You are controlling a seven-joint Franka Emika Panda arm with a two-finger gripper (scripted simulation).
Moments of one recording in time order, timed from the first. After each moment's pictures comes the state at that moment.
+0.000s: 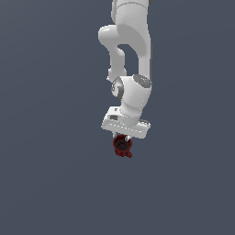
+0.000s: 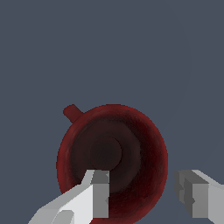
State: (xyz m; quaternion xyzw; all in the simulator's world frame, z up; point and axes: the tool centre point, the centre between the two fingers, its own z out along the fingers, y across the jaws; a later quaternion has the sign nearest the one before) arm 0.024 0.016 0.104 0.98 -0.07 0.13 0.11
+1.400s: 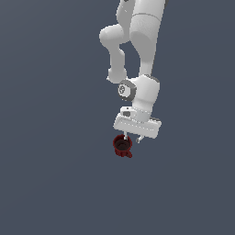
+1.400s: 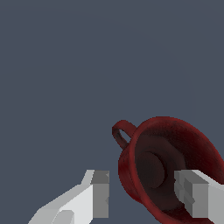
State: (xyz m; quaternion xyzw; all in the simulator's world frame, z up) arm 0.031 0.069 0.100 0.96 -0.07 0.26 0.10
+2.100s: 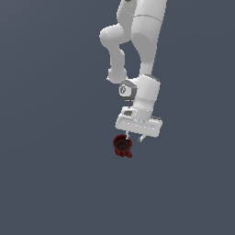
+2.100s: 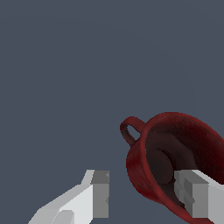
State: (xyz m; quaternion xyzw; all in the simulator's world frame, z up) arm 0.027 0.079 0.097 0.96 -0.07 0.27 0.08
